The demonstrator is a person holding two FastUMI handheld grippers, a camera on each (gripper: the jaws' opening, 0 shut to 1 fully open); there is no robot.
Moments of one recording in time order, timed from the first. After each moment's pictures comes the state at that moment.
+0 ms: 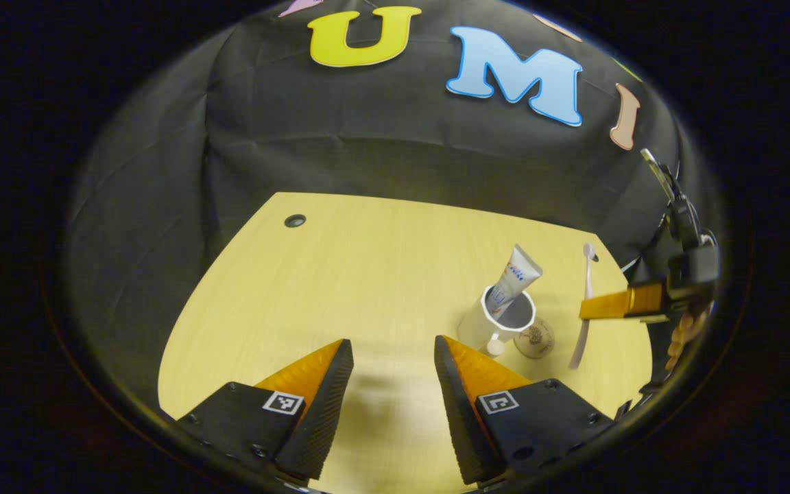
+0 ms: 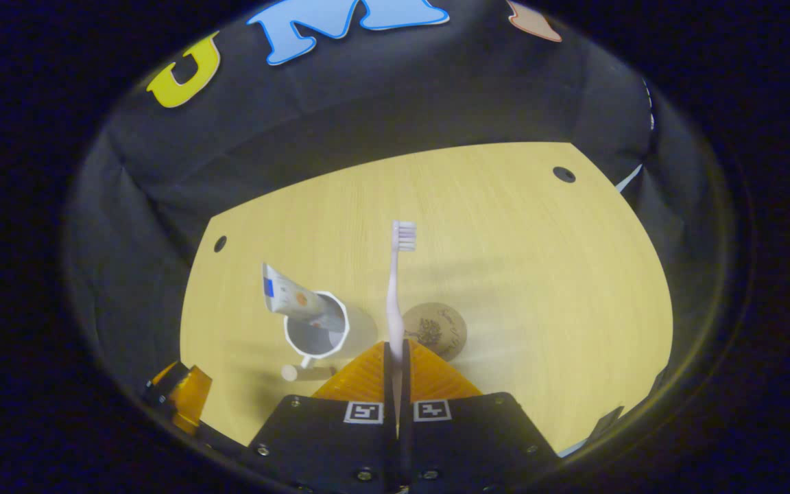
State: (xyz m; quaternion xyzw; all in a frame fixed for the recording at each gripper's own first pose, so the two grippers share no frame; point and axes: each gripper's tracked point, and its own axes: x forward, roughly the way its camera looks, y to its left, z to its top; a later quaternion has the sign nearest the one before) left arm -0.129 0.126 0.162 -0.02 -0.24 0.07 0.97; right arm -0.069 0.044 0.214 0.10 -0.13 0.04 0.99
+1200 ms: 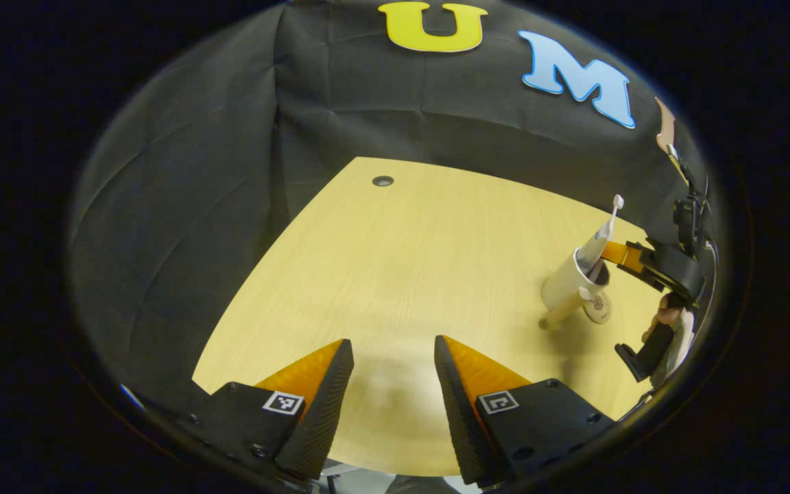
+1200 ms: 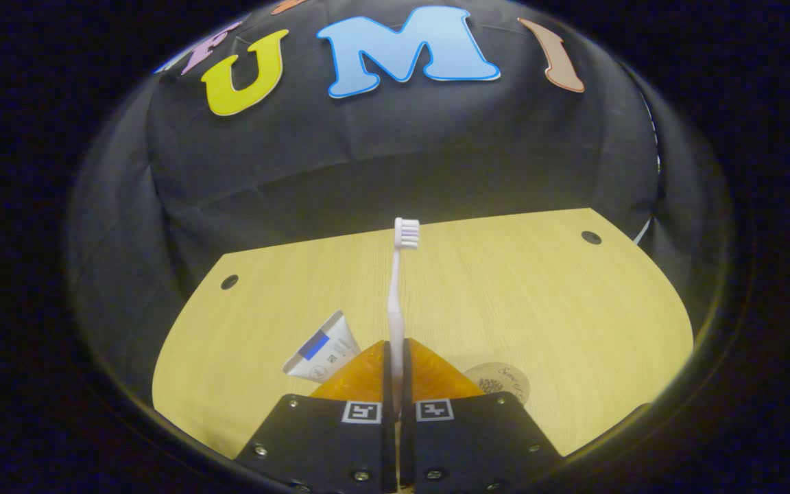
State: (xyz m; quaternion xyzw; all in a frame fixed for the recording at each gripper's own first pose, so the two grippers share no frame) left arm -0.153 0.237 0.083 -0.08 -0.20 0.15 0.96; right arm -0.021 0.103 0.245 0.06 -0.31 0.01 0.95
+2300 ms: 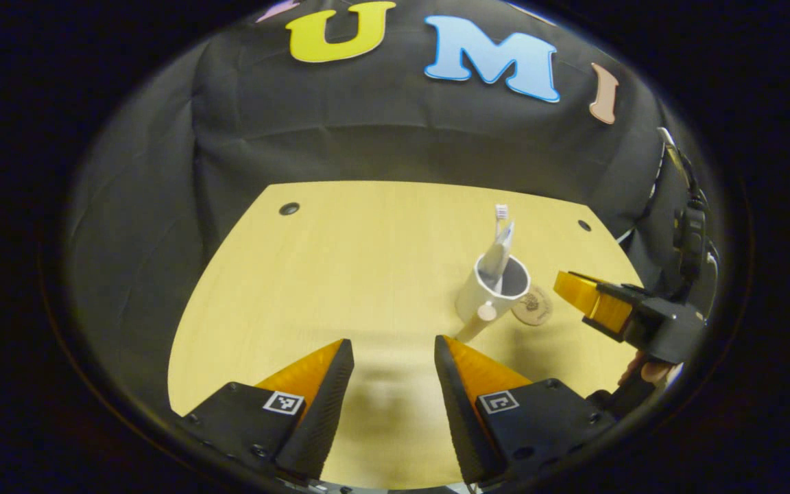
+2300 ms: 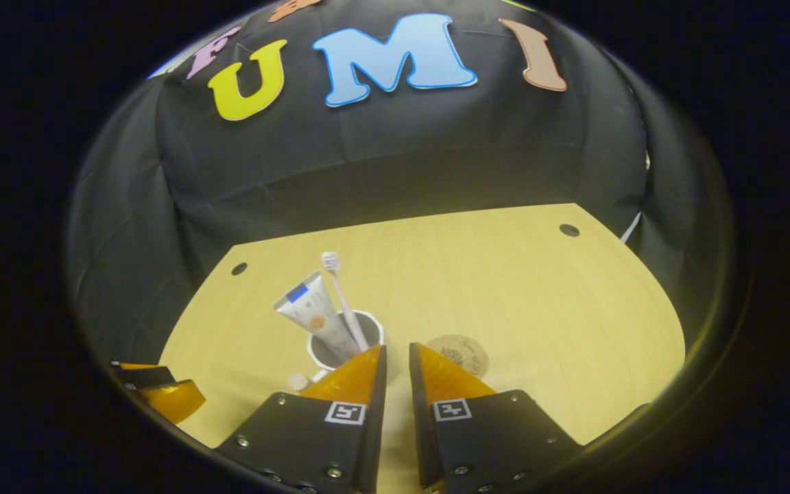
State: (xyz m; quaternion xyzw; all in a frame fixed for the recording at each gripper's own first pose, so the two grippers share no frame) left arm -0.119 0.103 0.142 0.03 -0.21 0.06 0.98; right arm -0.056 0.055 0.184 0.06 -0.30 0.01 0.95
